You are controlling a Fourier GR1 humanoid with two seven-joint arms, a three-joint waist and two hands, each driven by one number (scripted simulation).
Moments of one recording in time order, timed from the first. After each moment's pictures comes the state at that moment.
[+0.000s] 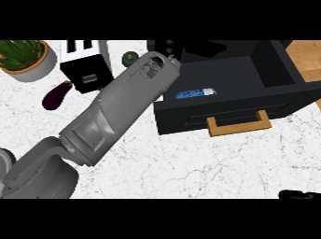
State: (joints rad) left arm -1.42 0.00 -0.62 -0.36 0.56 0.78 -0.06; right arm 0.10 -0.07 -0.24 -2.17 -0.03 0.21 0.14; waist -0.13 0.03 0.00
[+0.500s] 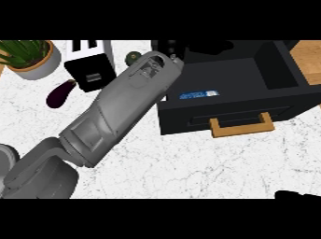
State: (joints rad) left arm -1.41 0.00 -0.60 -0.41 0.65 0.80 -0.10; right arm 0.08 -0.15 -0.18 -2.24 0.20 0.21 0.06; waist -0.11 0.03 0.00
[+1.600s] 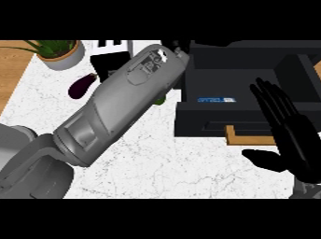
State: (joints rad) left arm -1.43 0.02 -0.60 -0.50 0.67 0.84 -0.05; right arm -0.07 -0.23 0.10 -1.87 0.98 0.03 0.00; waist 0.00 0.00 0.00
